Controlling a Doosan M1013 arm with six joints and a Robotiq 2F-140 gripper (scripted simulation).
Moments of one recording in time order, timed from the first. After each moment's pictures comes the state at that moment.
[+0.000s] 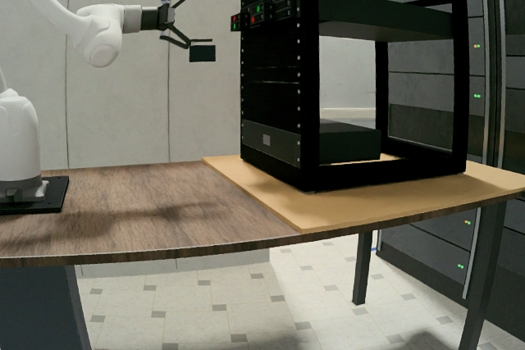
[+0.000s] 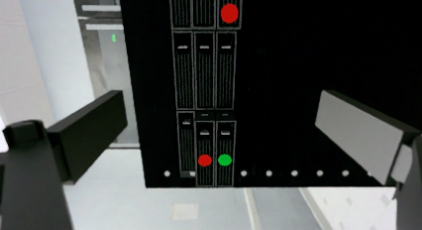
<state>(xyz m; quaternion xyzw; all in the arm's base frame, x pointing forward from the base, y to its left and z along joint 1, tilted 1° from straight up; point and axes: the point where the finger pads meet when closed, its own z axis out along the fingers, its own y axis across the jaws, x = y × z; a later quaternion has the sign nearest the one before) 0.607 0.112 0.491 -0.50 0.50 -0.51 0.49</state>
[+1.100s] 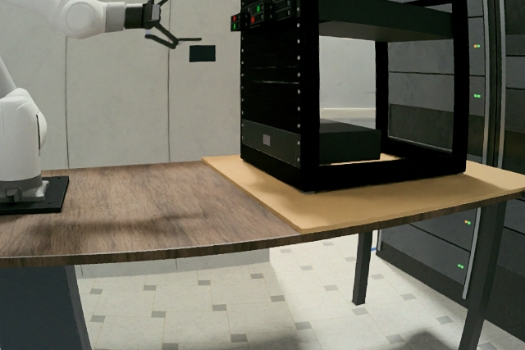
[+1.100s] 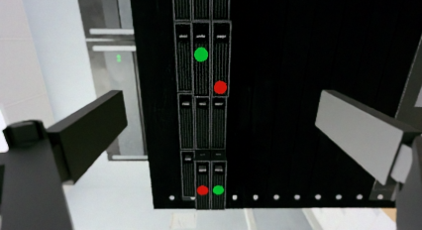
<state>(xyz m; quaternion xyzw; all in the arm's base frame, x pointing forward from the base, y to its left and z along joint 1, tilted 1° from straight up) 0.550 0.020 0.487 -0.49 0.51 -0.52 0.48</state>
